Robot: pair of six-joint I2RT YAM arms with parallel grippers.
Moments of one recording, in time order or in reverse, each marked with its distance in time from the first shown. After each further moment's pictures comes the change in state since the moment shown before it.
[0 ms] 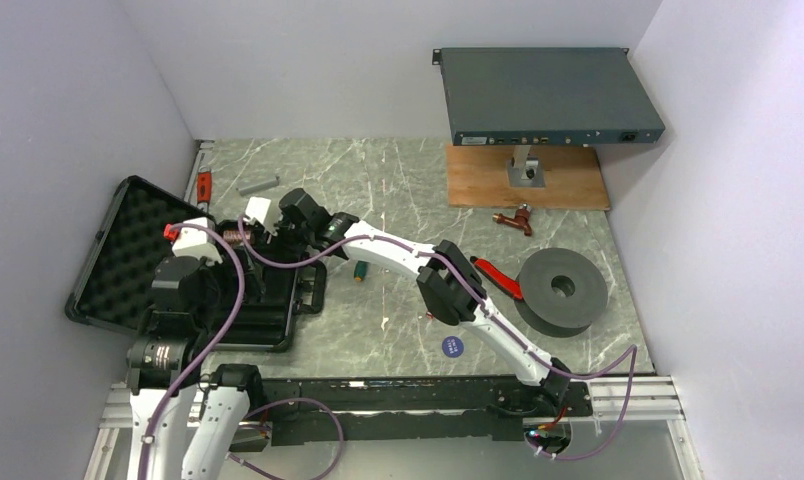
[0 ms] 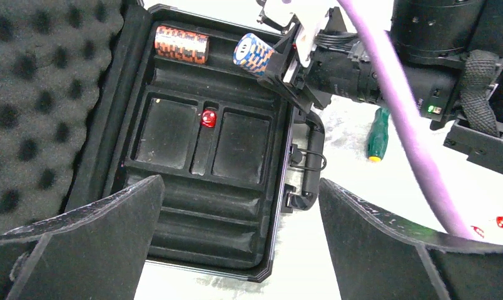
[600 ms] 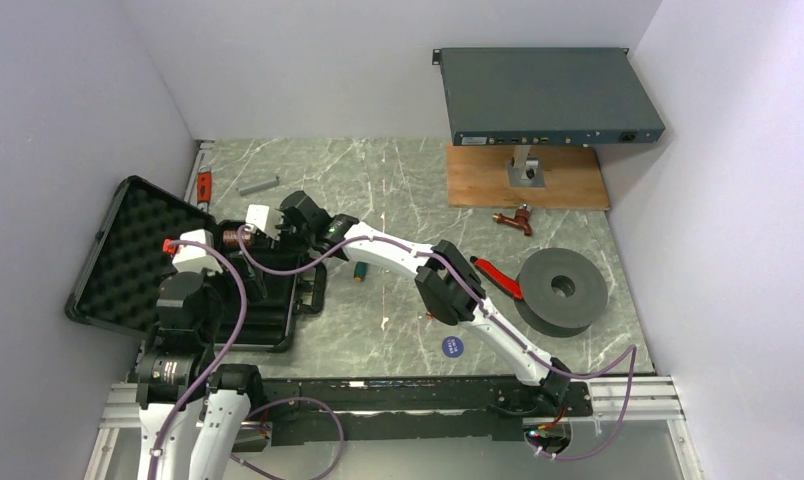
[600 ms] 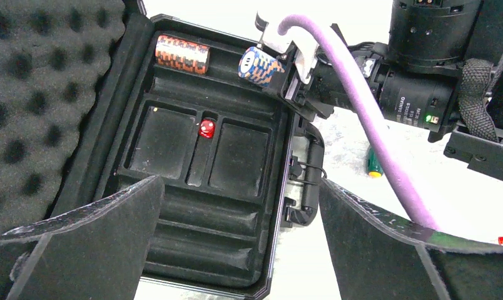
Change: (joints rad) left arm 0.000 -0.130 -0.132 0.090 -0.019 -0.029; right arm -0.011 0.018 -0.010 0.005 0.023 -0.145
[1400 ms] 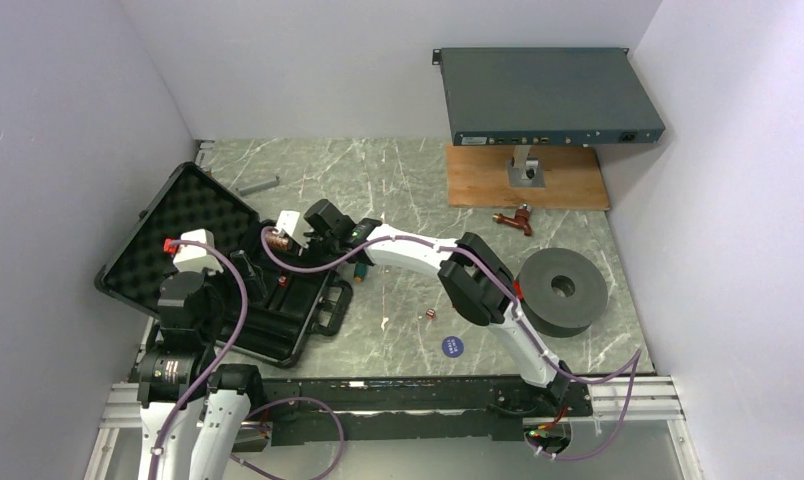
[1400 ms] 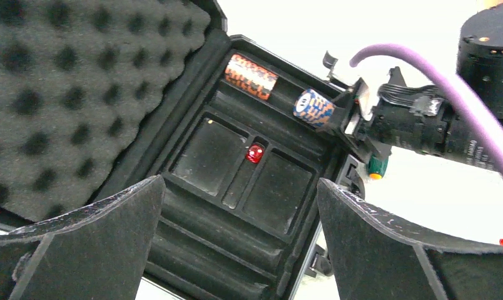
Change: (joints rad) left arm 0.000 0.000 -0.011 0.018 -0.001 0.000; right arm -0.013 -0.263 -0.423 -0.019 0.081 0.109
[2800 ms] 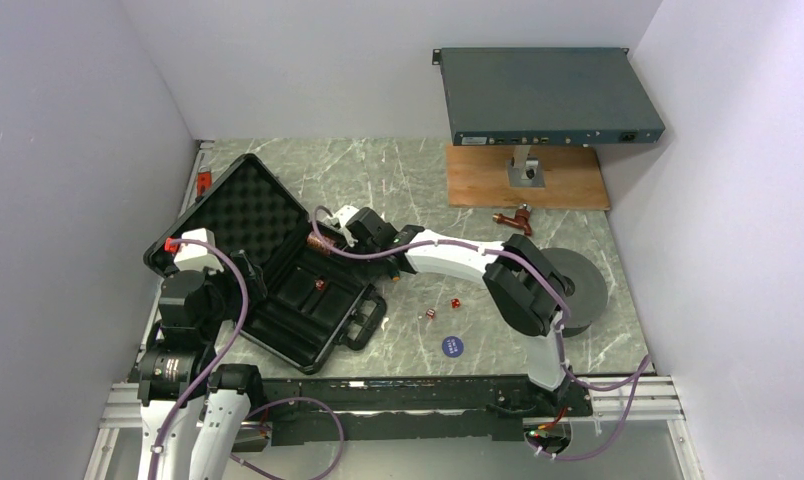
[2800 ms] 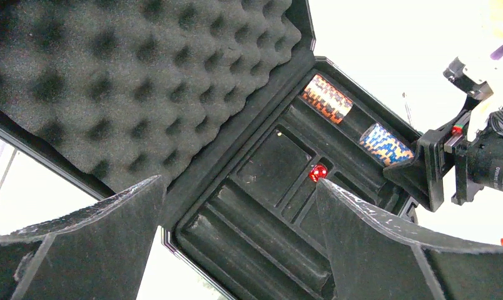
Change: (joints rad) left arm 0.000 0.008 0.000 0.000 0.000 0.000; right arm -0.059 -0.338 -0.476 -0.020 0.101 0.417
